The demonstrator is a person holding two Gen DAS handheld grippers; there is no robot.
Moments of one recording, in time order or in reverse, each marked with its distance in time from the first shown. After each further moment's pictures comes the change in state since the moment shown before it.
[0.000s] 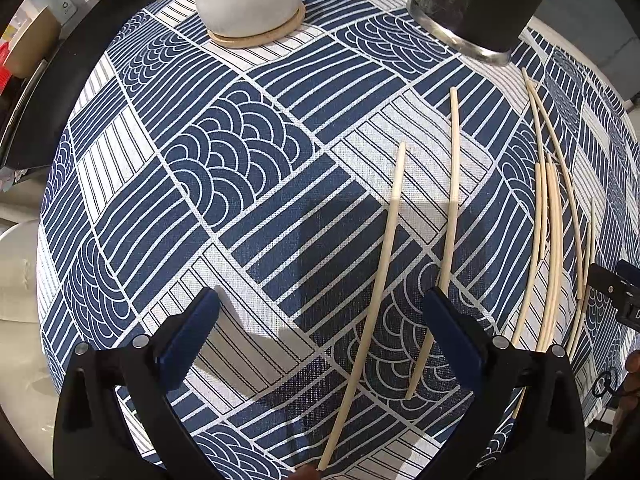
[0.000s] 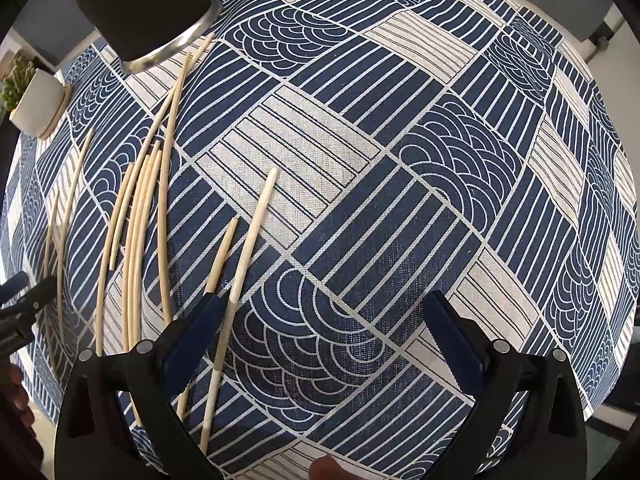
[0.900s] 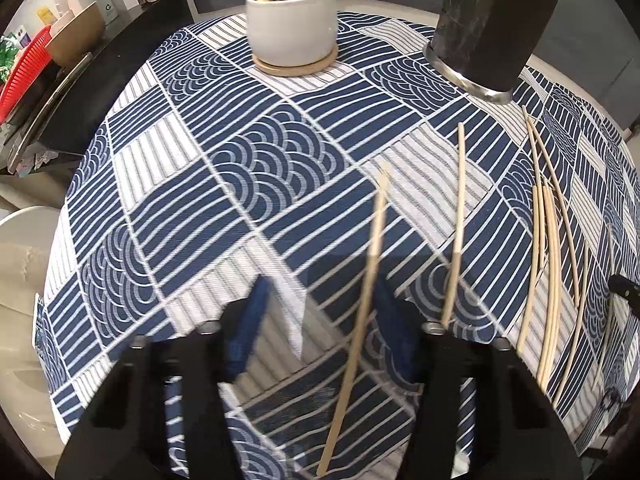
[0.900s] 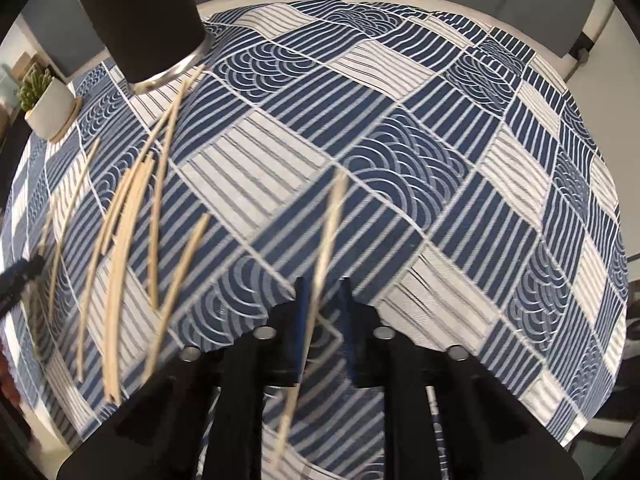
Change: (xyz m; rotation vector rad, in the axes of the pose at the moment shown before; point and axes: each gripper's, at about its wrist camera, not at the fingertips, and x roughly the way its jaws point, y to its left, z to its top) left arm -0.032 0.017 -0.049 -0.062 -0.163 0.015; right arm -0.028 -0.039 -0.045 -0.031 -0.125 -0.026
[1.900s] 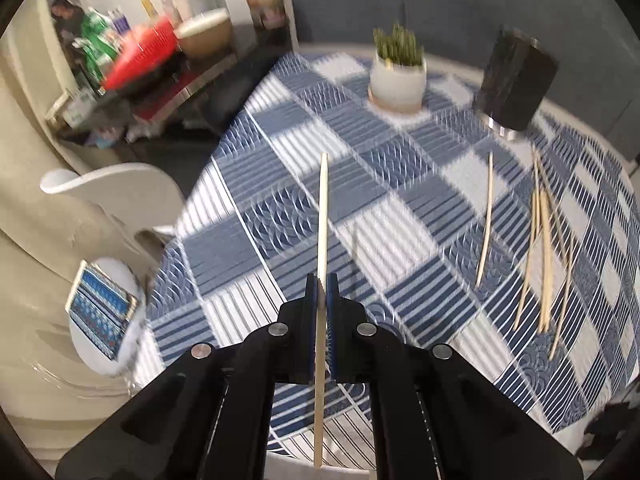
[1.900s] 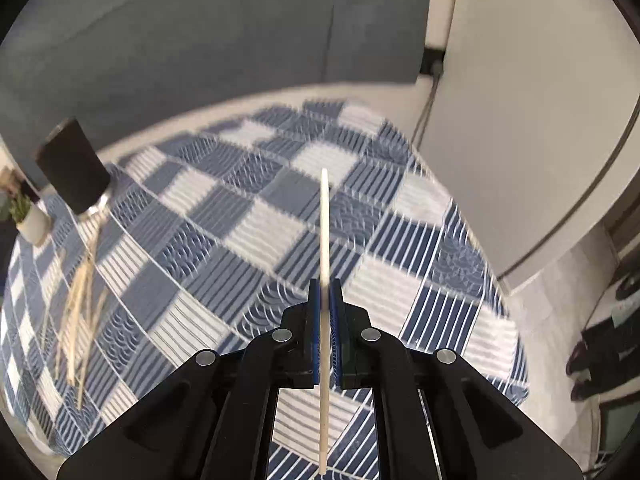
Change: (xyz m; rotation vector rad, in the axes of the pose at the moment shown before) left arm -0.136 0.084 -0.059 -0.113 -0.133 0.110; right arm -0.137 -0.194 -0.032 0.208 -0.330 -0.095
